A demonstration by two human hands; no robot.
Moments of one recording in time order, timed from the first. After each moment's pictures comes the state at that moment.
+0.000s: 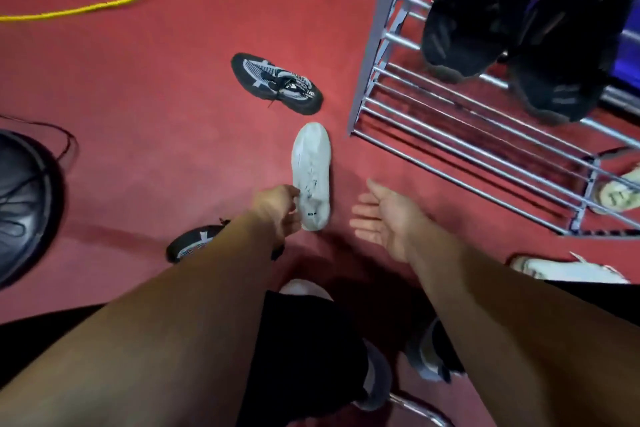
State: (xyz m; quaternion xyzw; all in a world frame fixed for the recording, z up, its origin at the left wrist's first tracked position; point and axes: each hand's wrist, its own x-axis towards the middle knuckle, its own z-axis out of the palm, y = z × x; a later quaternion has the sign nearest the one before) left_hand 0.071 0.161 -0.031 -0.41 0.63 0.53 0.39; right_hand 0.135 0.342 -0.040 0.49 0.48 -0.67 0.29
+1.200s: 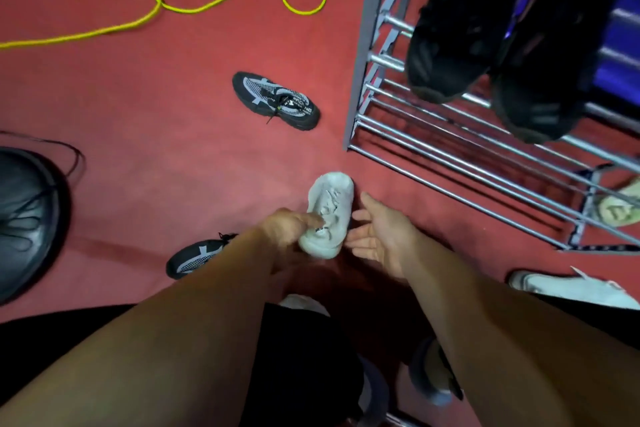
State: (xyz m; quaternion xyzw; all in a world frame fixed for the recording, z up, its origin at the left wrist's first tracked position) left_hand 0.085 0.169 -0.036 -0.30 0.62 0.52 0.51; right_hand 0.136 0.350 -0.026 0.45 0.50 -0.66 0.32
